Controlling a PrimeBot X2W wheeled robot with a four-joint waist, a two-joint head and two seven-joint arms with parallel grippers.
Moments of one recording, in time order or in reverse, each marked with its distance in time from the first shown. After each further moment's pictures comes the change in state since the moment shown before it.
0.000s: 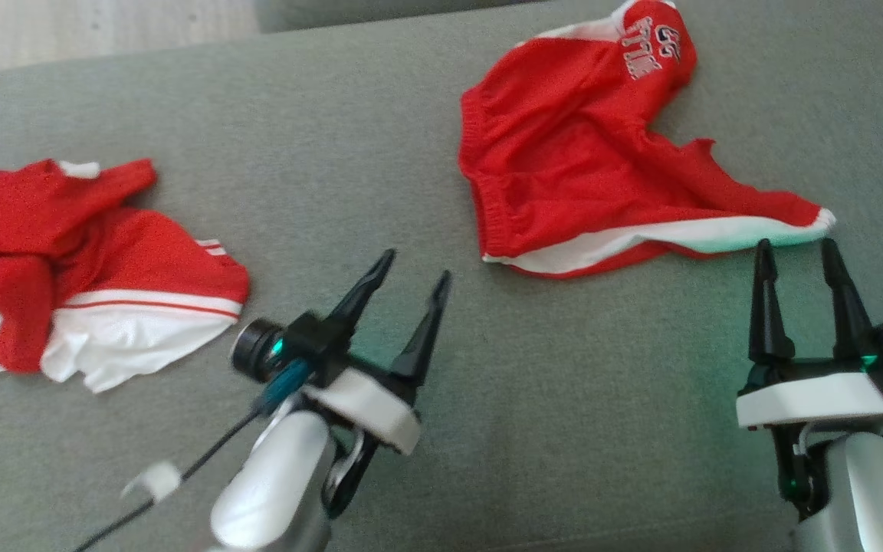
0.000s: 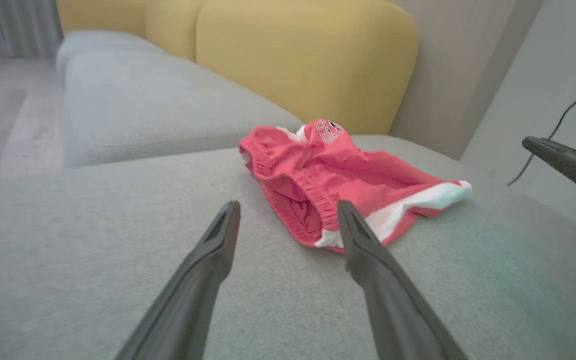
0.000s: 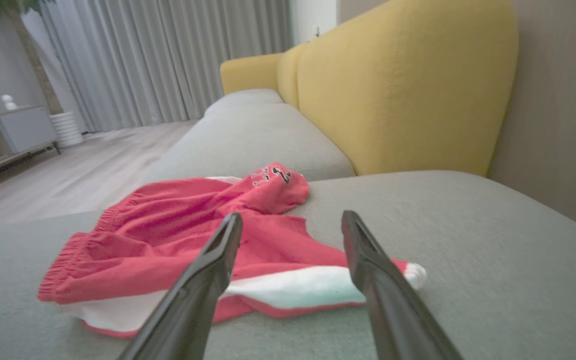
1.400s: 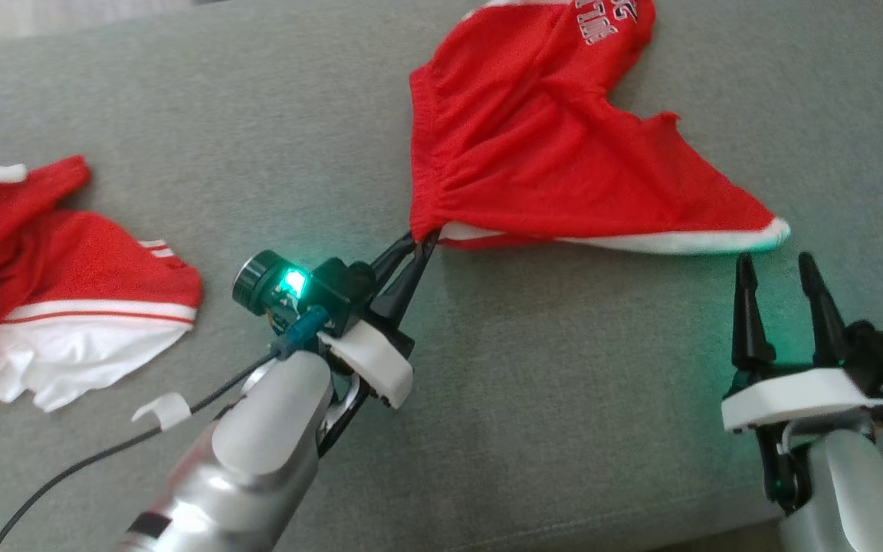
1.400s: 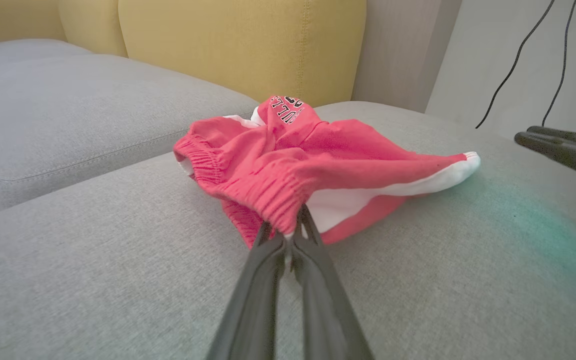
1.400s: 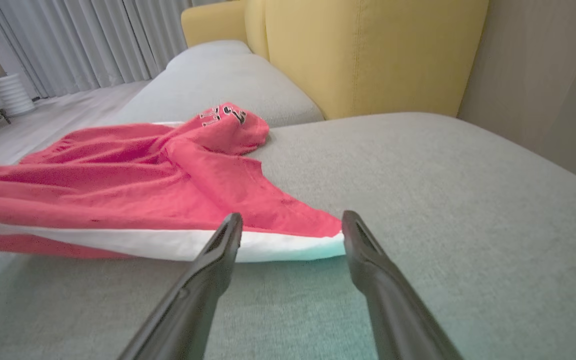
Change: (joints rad) left arm -0.249 0.048 -0.197 0.222 -0.035 0.002 -0.069; right arm -0.045 0.002 0.009 0.118 0.006 0.000 0.000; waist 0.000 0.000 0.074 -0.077
